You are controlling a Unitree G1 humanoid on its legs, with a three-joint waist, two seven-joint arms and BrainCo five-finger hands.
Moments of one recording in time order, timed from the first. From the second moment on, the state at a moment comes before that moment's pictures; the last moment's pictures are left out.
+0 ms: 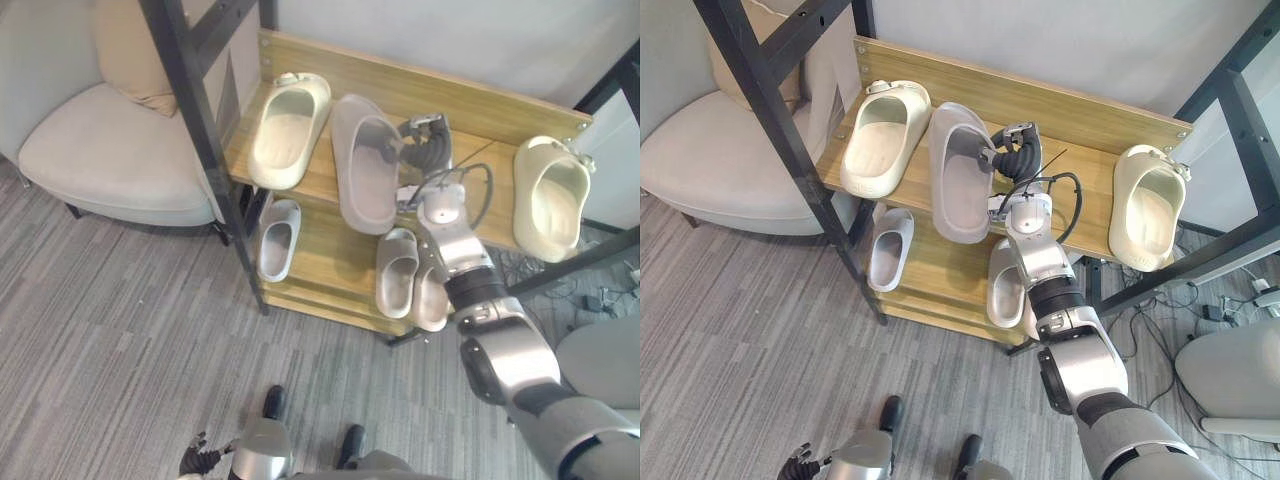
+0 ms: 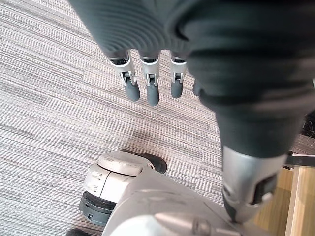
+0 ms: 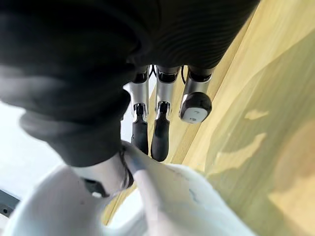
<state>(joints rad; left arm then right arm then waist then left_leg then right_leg) 0.19 0.17 0.08 1.01 -0.09 -0.15 0.11 -0.90 -0.23 0.09 0.62 -0.02 -0.07 -0.31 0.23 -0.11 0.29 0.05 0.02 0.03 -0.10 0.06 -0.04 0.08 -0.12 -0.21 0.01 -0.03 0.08</state>
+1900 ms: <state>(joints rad) 0.07 0.18 -0.04 1.03 -0.12 -0.16 0.11 -0.19 -0.20 0.16 0.34 -0.12 -0.14 -0.18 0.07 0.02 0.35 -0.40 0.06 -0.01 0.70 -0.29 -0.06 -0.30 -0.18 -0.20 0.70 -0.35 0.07</state>
